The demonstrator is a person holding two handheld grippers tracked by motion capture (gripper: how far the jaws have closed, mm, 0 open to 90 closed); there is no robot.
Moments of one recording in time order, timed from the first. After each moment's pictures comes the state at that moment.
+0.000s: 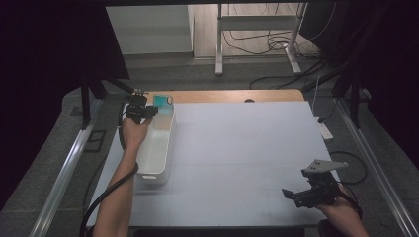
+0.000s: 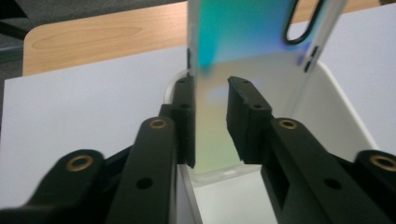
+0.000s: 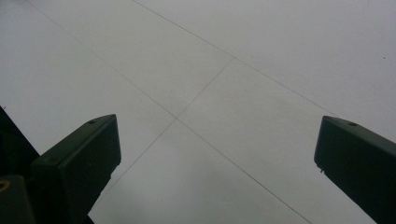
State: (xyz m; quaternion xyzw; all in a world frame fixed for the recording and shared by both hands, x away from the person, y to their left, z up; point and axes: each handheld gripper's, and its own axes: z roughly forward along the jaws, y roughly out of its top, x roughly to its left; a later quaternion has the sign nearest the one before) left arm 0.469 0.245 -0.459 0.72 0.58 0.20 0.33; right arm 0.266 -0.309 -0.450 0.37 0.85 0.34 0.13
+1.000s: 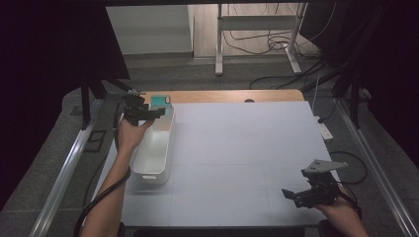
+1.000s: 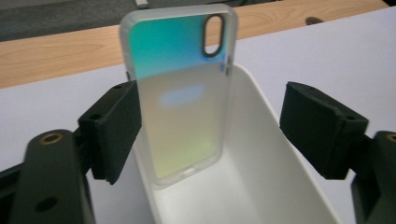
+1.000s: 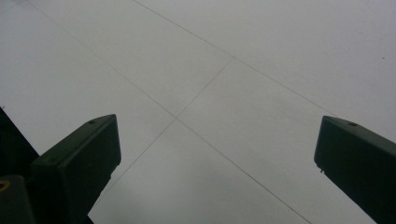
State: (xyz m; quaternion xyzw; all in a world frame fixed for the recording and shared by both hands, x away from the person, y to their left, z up) left arm 0.445 0.244 -0.441 0.72 0.54 0.15 0.40; right arm 0.266 -0.308 -0.450 0.37 0.85 0.34 0.13
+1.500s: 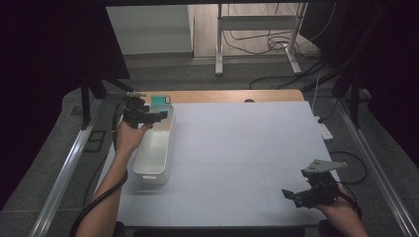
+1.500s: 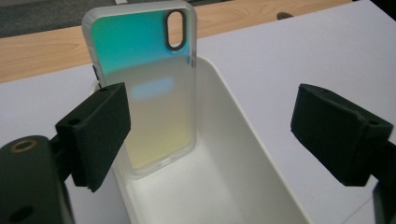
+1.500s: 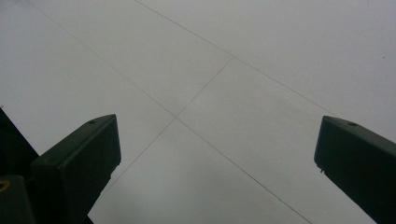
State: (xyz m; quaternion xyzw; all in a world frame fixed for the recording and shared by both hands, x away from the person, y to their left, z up) left arm 0.430 0.240 -0.433 0.74 0.52 0.14 0.40; right arm 0.266 -0.307 -0.450 0.37 0.85 0.34 0.13
